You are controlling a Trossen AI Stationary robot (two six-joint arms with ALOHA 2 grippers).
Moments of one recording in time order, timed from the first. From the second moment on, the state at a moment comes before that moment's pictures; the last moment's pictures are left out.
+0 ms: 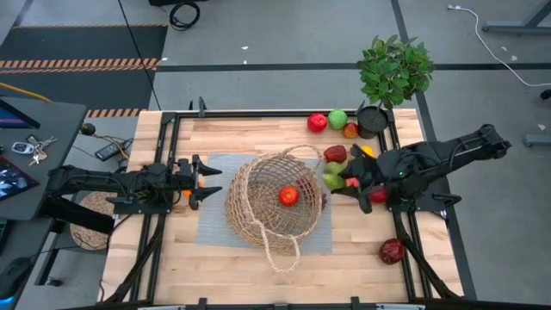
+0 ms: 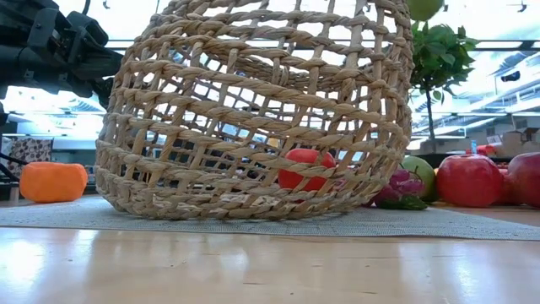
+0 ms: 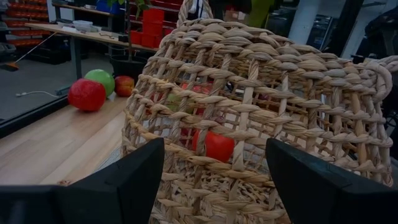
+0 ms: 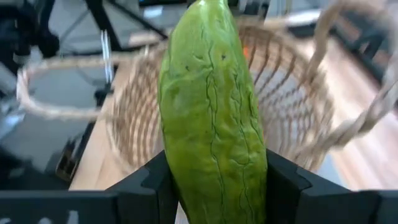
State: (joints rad) left arm 0.00 0.32 0.01 0.29 -0.11 -0.17; right arm 0.30 0.89 0.94 -0.51 0.22 0.26
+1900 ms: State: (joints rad) left arm 0.00 0.32 0.01 0.29 -0.11 -0.17; right arm 0.30 1.28 1.11 -0.09 0.37 0.07
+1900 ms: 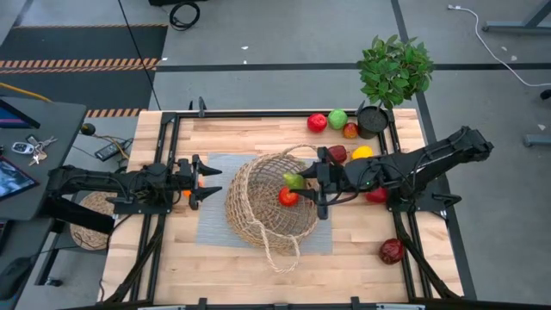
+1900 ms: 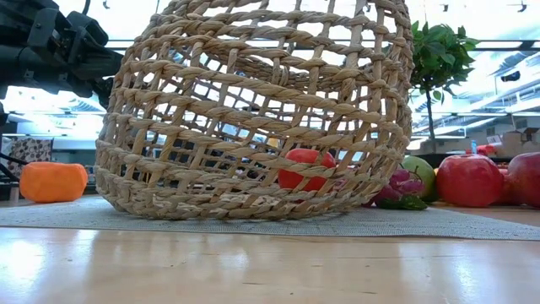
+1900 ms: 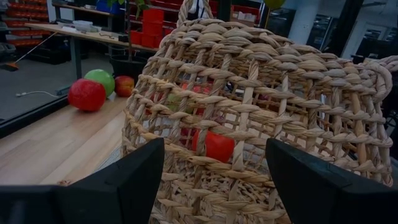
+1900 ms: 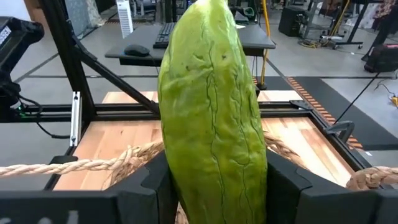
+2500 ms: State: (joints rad) left arm 0.00 0.32 0.01 0.29 -0.11 -0.17; right arm 0.30 1.27 1.11 -0.14 0.31 0.03
